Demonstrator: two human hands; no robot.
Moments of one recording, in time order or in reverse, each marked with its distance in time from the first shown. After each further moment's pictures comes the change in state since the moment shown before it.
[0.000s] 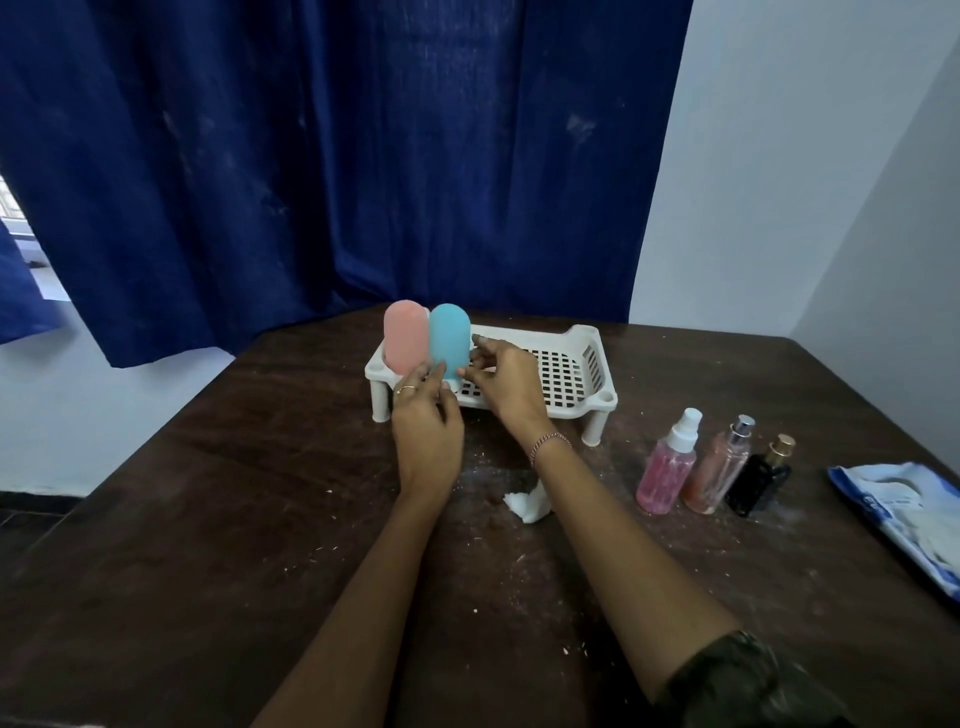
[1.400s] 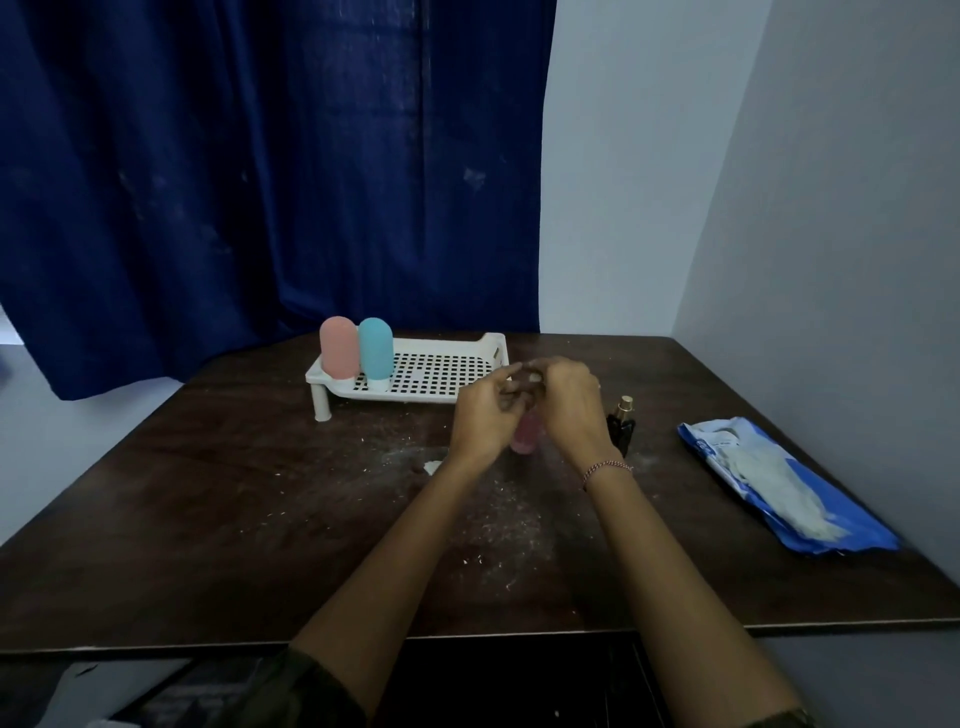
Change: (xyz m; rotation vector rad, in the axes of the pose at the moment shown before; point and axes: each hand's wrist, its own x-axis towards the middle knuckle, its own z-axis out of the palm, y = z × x) left_hand -0.071 0.127 0.026 -0.281 -0.505 0.060; right_hand -0.117 0.023 -0.155 -0.432 0.205 -0.073
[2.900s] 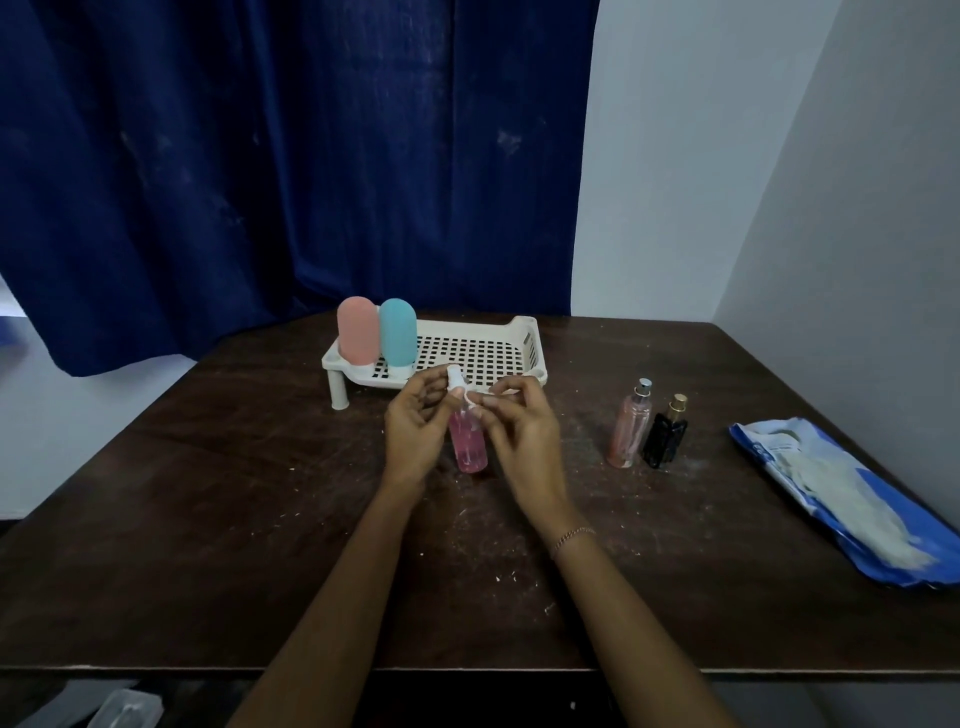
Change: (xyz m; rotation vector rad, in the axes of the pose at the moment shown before) left_hand -0.004 -0.072 -0.064 -0.413 0.270 -0.111; right_hand -0.027 -0.034 0.087 0.595 0.118 -0.082
